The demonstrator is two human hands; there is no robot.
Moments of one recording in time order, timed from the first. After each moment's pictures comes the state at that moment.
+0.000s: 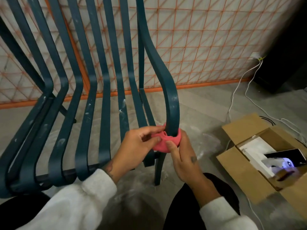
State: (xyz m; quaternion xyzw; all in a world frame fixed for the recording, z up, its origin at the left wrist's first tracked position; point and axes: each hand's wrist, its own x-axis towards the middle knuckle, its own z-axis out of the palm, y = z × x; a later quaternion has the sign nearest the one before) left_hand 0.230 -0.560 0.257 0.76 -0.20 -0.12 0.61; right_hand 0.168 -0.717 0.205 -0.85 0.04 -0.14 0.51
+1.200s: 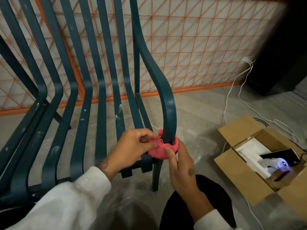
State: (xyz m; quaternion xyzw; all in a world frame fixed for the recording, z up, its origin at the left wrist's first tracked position) left_hand 0.250 -0.553 0.264 0.80 -0.24 -0.16 0.53; right_hand 0.161 -0.702 0.194 -0.81 0.07 -0.19 0.55
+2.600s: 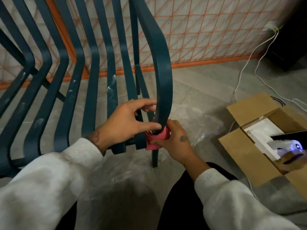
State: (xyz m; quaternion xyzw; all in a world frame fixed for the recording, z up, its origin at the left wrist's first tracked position) left_hand 0.260 -0.566 0.240 0.85 -0.29 -0.09 0.43; right_hand 0.195 -0.738 0.147 -0.87 0.10 -0.02 0.49
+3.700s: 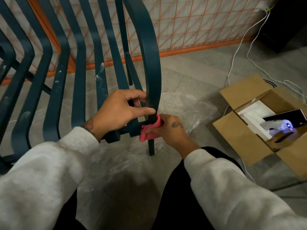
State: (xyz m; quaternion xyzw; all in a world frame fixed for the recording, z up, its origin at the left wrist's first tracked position) left_hand 0.263 -0.571 0.225 0.84 -0.26 -0.12 0.46; right_hand 0.197 -0.740 0.134 -0.88 0.15 0.06 0.45
